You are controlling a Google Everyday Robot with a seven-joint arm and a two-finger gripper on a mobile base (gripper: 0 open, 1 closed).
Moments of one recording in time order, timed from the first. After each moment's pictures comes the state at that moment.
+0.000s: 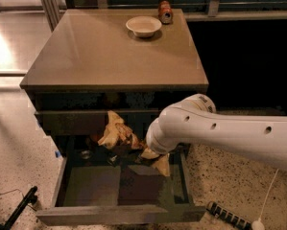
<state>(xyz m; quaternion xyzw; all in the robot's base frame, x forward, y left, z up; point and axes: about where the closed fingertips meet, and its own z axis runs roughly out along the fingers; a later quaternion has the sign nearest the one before) 0.520 -0.023 0.647 -0.62 0.75 0.03 0.23</state>
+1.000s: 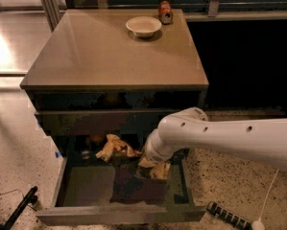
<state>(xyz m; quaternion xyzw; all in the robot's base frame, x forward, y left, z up) 0.514 -0.010 0.591 -0.61 0.76 0.08 0.21</state>
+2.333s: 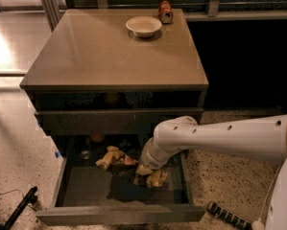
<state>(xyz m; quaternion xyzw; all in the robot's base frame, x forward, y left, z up) 0.513 -0.001 0.531 -0.61 0.76 0.12 0.17</state>
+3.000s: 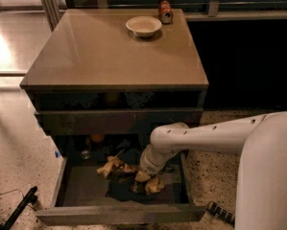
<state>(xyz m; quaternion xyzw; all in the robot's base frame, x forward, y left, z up) 0.510 0.005 0.475 -0.61 0.77 0.15 0.13</state>
